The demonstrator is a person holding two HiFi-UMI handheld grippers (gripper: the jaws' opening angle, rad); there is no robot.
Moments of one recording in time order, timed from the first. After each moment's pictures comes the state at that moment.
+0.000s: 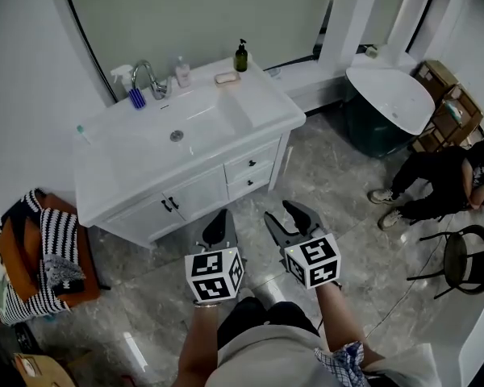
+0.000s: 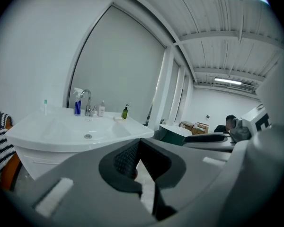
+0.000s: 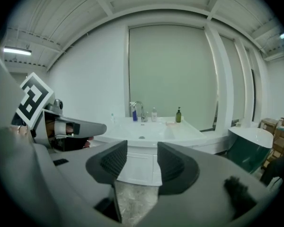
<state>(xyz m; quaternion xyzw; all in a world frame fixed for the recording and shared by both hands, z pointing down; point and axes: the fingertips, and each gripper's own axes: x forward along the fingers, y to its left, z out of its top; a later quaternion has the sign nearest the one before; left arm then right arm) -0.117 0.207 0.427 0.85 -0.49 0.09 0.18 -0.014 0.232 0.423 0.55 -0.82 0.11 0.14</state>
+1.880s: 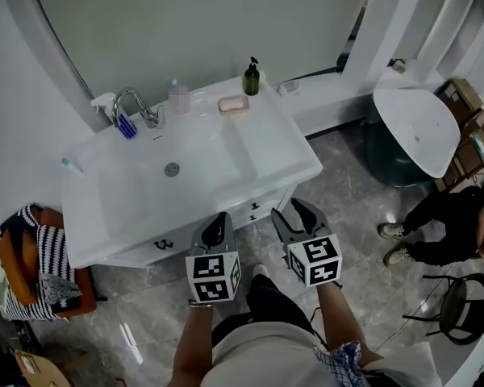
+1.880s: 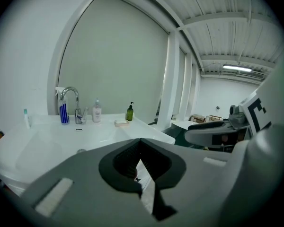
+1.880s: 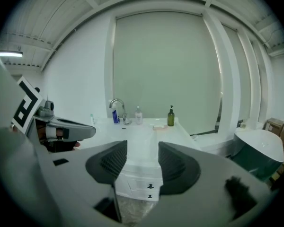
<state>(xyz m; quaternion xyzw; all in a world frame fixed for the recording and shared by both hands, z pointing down) -0.053 -0.009 0.452 0.83 -0.51 0.14 0.17 0.074 -0.003 0.443 0.55 -0.81 0.12 0.15</state>
